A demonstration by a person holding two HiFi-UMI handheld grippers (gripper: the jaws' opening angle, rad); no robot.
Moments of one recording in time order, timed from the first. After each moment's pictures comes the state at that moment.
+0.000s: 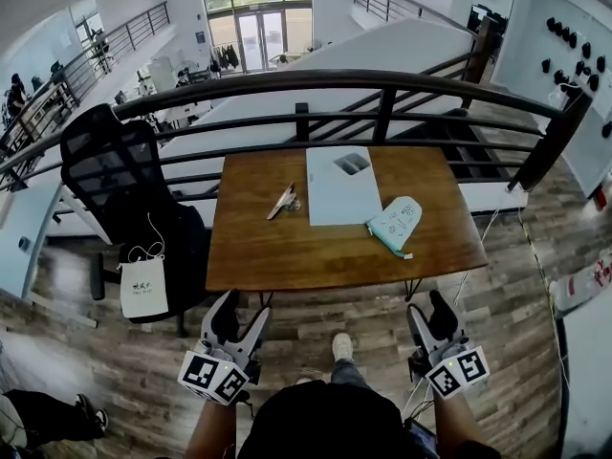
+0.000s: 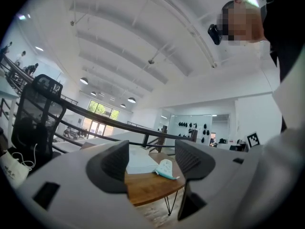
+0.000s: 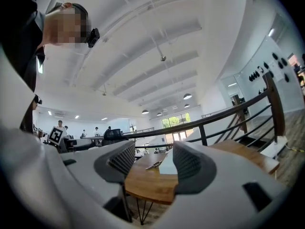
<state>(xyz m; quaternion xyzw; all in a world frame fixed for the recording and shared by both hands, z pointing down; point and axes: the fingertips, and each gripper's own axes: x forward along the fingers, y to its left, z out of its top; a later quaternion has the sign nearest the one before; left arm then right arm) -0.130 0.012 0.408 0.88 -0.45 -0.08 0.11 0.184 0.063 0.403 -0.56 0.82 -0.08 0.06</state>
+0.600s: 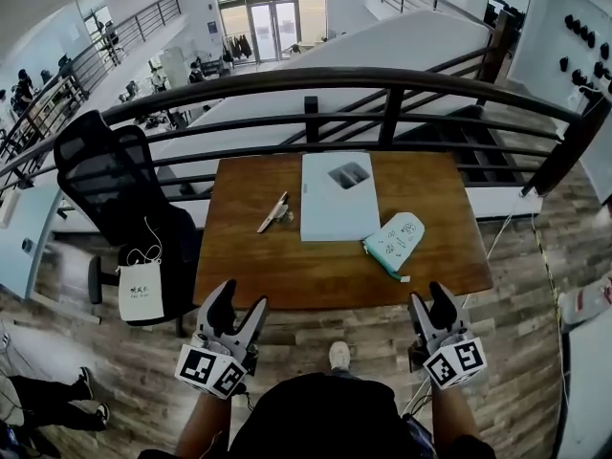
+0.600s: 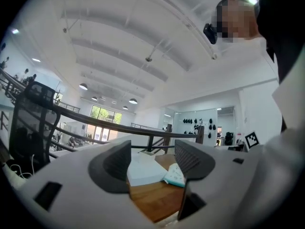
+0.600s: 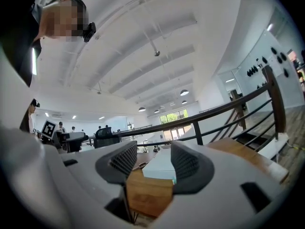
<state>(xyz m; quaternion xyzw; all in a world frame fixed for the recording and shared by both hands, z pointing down) -0.073 -0.074 0.397 0.87 -0.48 -0.05 0.08 0.255 -0.045 0.430 -0.57 0.82 -0.10 0.05</state>
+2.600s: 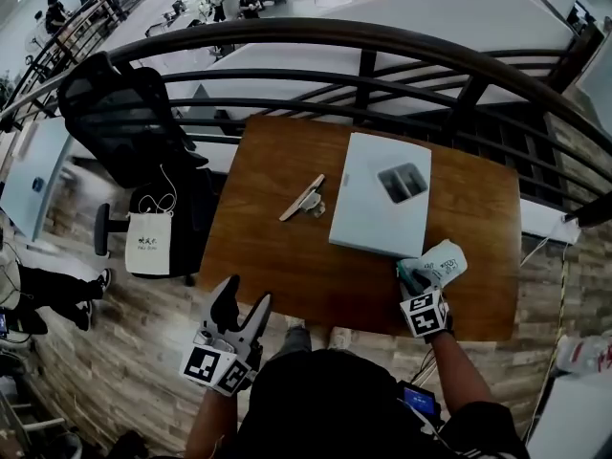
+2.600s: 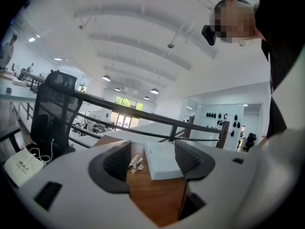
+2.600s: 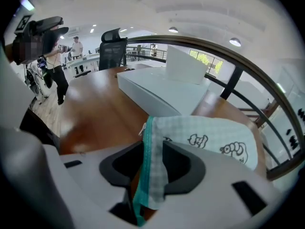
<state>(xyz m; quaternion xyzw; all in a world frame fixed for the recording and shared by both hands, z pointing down) -0.101 -0.170 0.465 0.79 -0.59 -0.01 0.16 0.238 -0.237 0.705 -0.39 0.78 -0.15 -0.47</state>
